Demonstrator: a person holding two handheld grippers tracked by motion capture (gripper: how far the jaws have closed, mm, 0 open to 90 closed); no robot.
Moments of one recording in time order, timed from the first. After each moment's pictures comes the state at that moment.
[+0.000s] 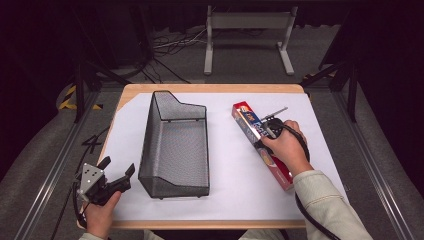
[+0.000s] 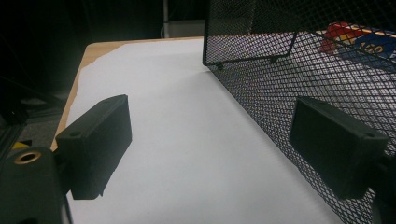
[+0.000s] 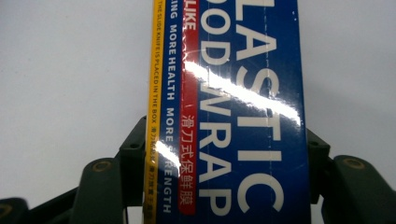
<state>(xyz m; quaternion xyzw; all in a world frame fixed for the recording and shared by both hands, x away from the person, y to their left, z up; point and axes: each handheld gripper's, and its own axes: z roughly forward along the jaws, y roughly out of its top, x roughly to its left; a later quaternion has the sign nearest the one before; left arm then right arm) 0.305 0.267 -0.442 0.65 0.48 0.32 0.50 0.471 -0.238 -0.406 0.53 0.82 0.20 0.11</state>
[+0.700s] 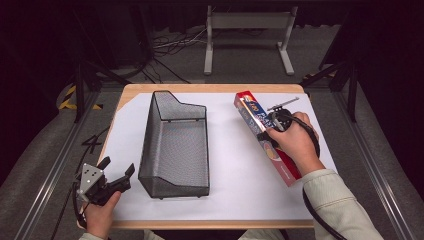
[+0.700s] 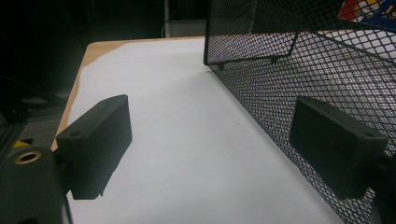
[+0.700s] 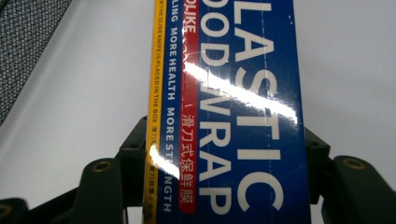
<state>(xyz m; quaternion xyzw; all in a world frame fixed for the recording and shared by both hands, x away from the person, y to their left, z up) 0.305 0.267 -0.442 0.65 0.48 0.32 0.50 0.455 -0.240 -0.351 0.55 0.80 0.24 0.12</state>
